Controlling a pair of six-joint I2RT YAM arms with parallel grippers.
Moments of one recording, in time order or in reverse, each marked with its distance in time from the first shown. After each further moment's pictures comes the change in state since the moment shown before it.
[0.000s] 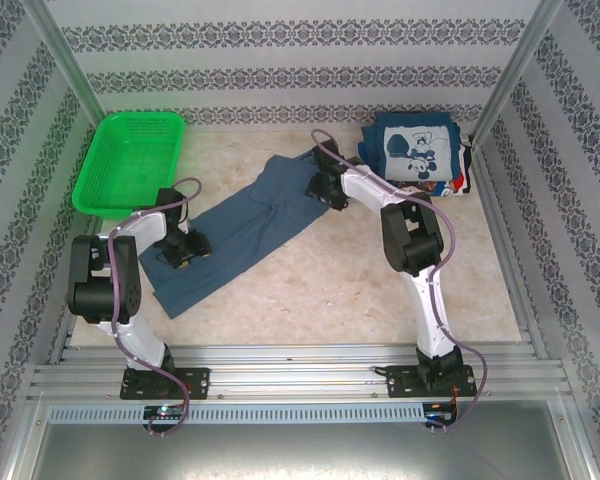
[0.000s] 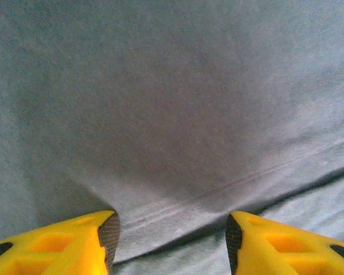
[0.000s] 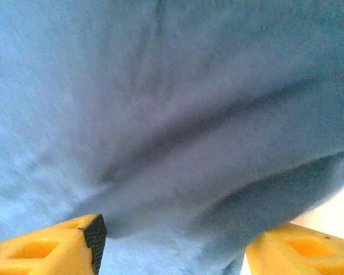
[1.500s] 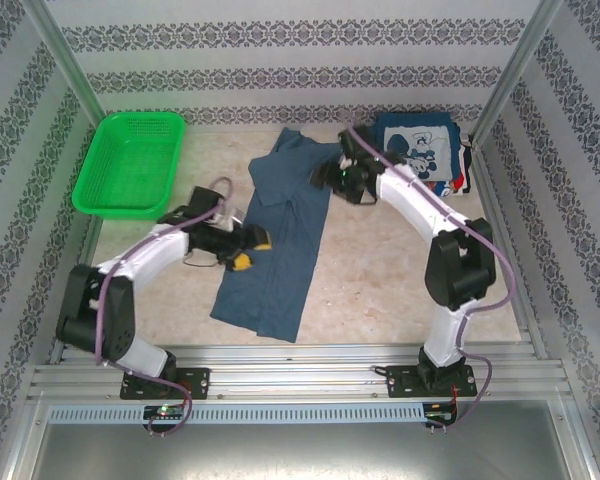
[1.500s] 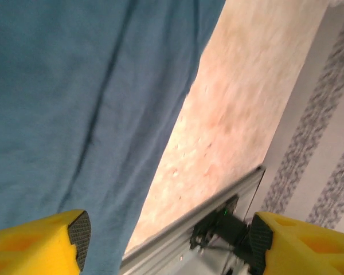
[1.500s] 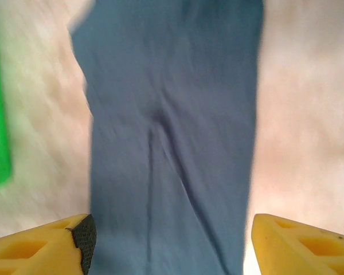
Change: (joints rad) left arm -0.264 -0.241 -0.047 0.116 0.541 -0.347; right arm 0.010 -0.516 -0.389 -0.014 -0.228 -0.061
